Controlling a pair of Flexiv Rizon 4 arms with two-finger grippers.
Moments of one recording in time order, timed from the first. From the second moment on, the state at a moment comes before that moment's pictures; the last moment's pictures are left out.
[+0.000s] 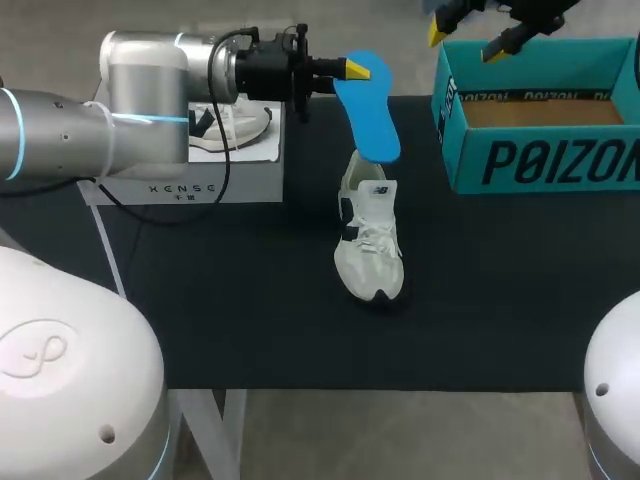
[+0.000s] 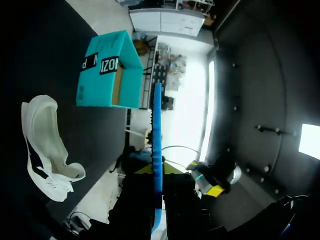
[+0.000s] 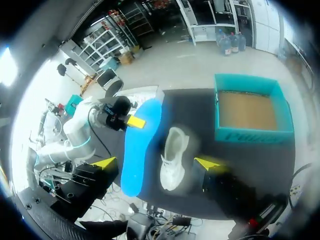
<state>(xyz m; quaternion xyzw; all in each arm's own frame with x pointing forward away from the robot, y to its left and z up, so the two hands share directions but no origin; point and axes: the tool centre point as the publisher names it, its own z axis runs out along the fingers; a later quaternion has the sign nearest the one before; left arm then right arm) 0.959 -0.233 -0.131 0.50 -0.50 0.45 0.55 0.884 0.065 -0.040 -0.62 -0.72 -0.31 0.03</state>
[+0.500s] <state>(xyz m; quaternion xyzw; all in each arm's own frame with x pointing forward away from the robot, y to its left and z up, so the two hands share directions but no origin) 0.947 -0.255 -0.141 0.48 -0.51 0.45 0.55 0.896 0.113 -0.055 -0.65 -0.75 -0.13 -0.04</state>
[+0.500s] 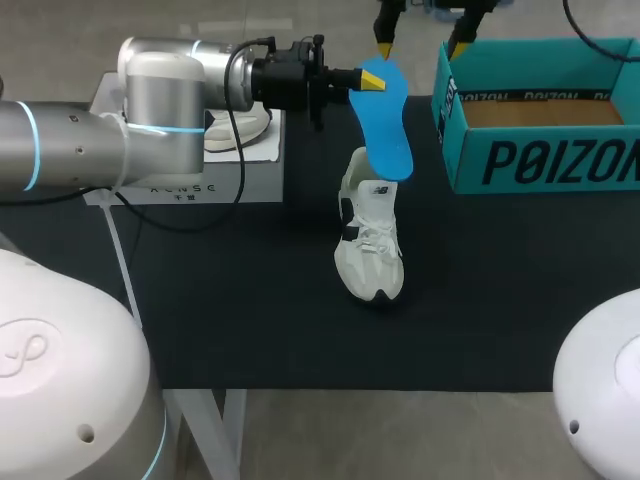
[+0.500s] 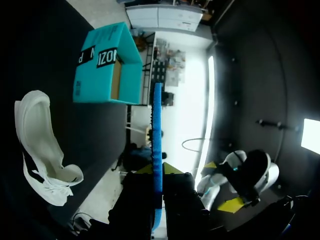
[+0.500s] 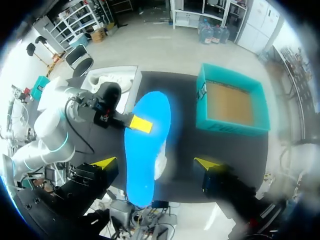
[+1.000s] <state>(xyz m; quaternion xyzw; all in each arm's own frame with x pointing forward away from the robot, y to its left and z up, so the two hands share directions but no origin) 0.950 -0.260 -0.144 0.48 -0.51 0.45 0.55 0.900 0.144 -0.062 -0.68 -0.73 -0.02 -0.09</state>
